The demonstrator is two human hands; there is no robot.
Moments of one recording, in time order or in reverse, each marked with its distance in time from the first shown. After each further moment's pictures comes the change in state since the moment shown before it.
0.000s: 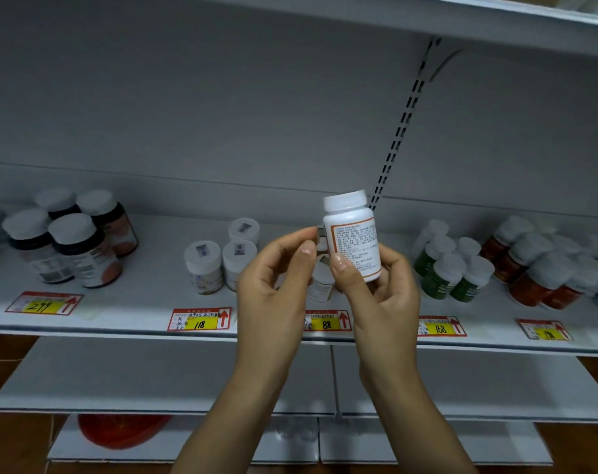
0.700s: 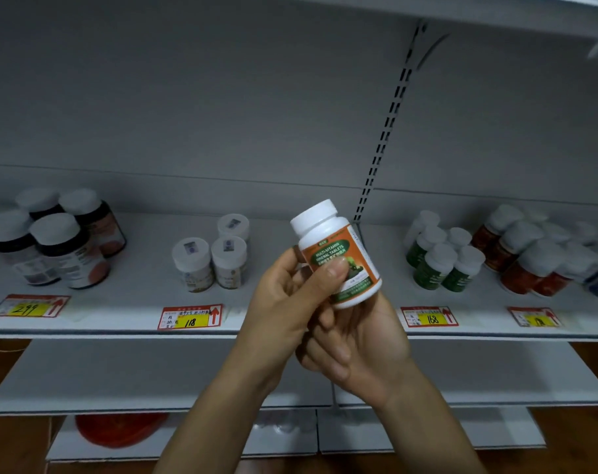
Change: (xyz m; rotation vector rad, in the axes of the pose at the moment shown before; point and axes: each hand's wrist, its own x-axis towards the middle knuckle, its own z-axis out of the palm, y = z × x) left_hand -0.006 -0.002 0.003 -0.193 -0.327 -0.316; right_hand -0.001 0.015 -0.018 0.654 -0.604 0.719
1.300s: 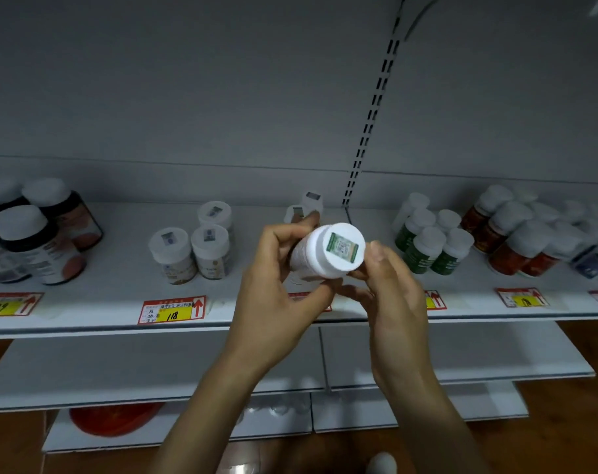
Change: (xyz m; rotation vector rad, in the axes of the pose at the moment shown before) left_hand 0.017 -0.026 -0.005 0.425 0.055 0.356; right_hand -0.021 -0.017 -0.006 -0.737 0.617 -0.601
